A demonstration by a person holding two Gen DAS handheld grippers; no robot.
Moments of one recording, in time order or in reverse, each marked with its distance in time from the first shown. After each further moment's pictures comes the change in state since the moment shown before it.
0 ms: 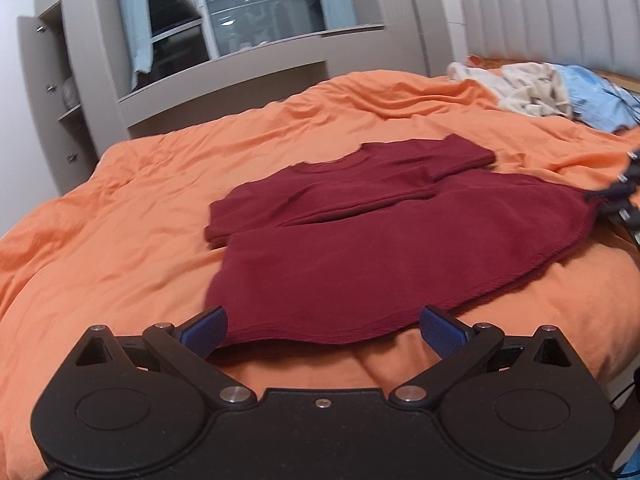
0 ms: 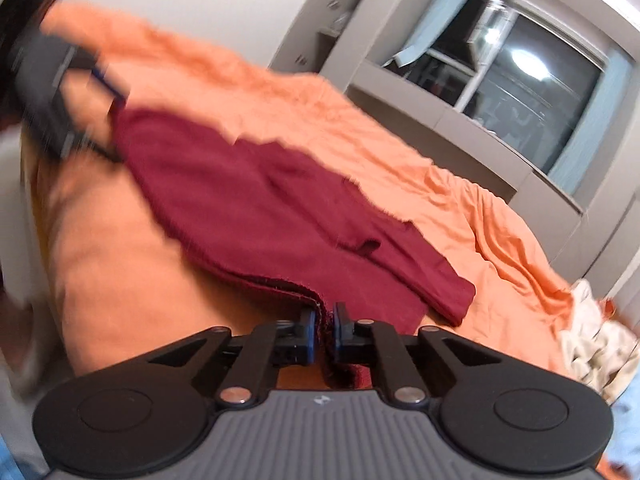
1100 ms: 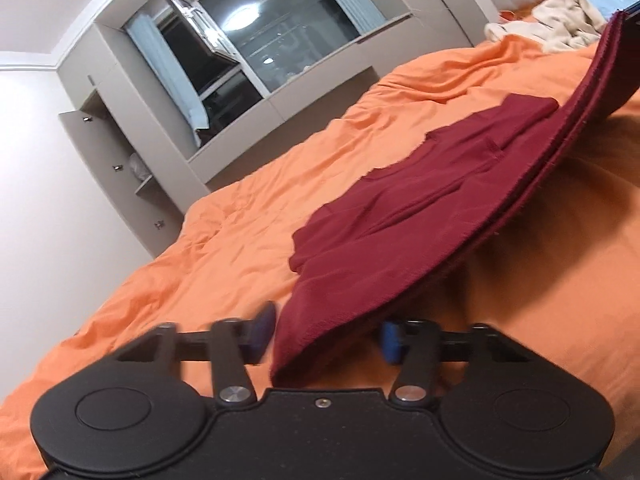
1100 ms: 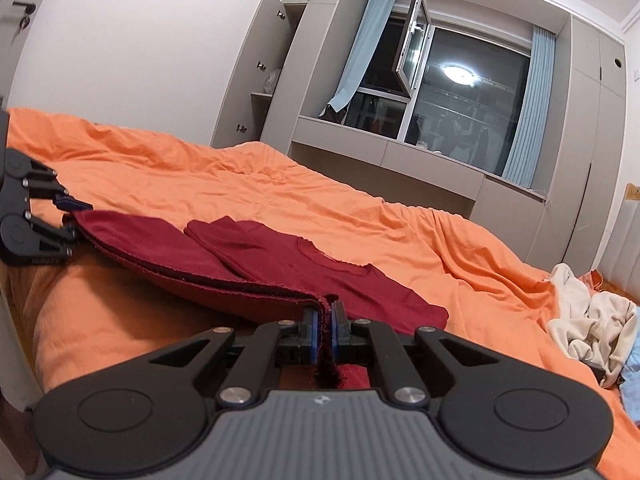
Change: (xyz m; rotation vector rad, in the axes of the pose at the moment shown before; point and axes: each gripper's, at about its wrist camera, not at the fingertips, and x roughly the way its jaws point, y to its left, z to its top) left arm 0.021 -0.031 -0.005 0.238 -0.030 0.357; right arm -0.024 -0.028 0.000 0.186 -0.168 -0.093
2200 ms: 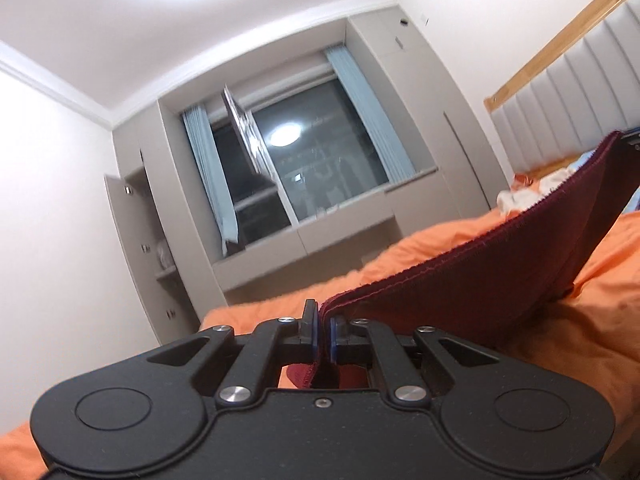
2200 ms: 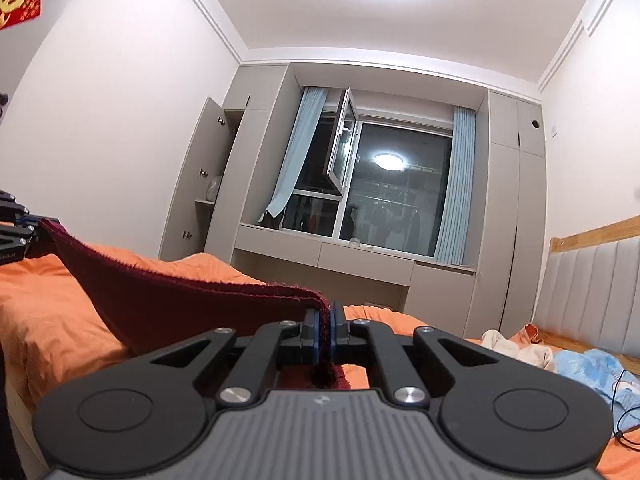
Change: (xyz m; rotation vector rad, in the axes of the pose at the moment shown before) left arm -0.188 0.038 0.038 -0.180 -0.433 0.035; right arm -0.167 -0.027 0.040 0.114 -0.306 -0.169
